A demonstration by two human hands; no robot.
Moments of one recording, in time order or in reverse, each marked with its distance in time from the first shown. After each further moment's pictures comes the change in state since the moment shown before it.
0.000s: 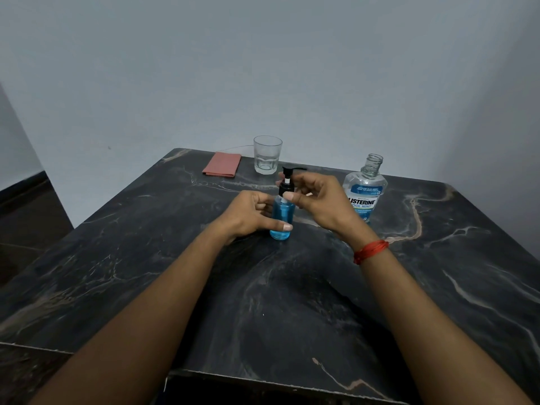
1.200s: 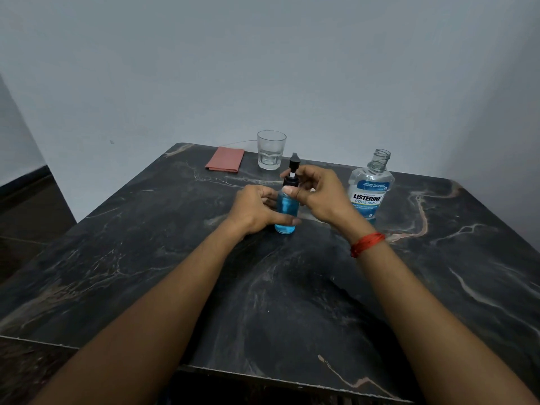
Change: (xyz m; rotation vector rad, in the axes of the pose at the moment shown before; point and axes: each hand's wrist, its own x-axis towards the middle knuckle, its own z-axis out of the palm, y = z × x) left_hand 0.003 -0.004 0.010 0.095 0.197 0.003; right_hand 0.008 -0.001 0.010 -0.021 0.034 0.004
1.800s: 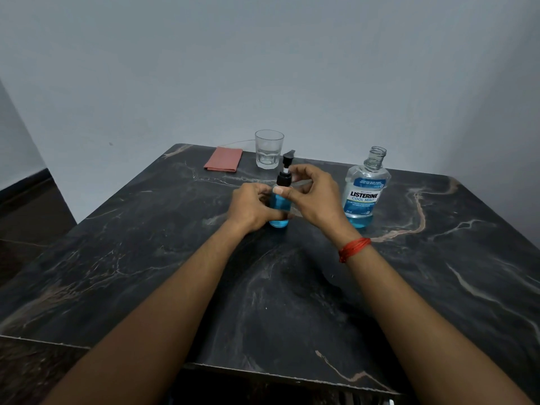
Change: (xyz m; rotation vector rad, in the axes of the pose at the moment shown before) left_hand -0.004 0.008 0.005 0.143 0.136 -0.007; right_hand -0.007 0.002 0.015 -0.180 0.235 0.050
